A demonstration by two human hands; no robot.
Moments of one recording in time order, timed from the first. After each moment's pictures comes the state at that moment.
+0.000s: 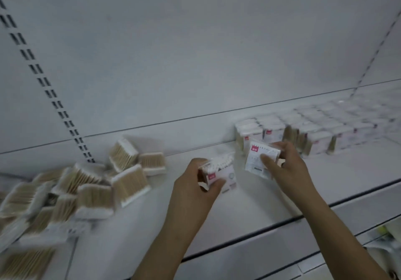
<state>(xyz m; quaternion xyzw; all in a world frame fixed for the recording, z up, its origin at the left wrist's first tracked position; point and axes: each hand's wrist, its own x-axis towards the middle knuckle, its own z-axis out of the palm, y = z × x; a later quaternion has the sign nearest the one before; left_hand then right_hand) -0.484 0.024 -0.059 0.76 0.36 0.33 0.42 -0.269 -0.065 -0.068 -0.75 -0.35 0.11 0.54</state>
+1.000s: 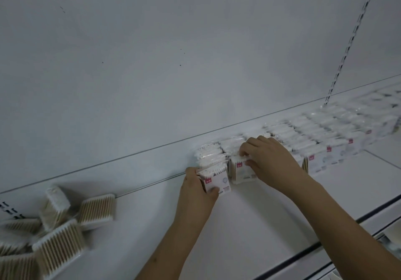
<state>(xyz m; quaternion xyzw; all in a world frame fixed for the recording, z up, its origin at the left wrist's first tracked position) -0.312 0.070 -0.096 0.79 0.41 0.26 0.38 -0.118 -0.025 -0.051 -0.74 -0.63 -0.17 0.15</state>
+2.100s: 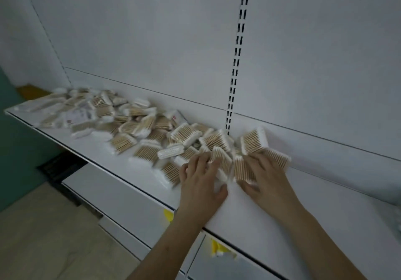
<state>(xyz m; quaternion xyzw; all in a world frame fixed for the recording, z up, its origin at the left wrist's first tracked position) -0.641 0.059 -0.117 0.69 0.66 0.28 -0.06 -0.447 0.103 -0.103 -0.51 -0.83 0.01 0.21</state>
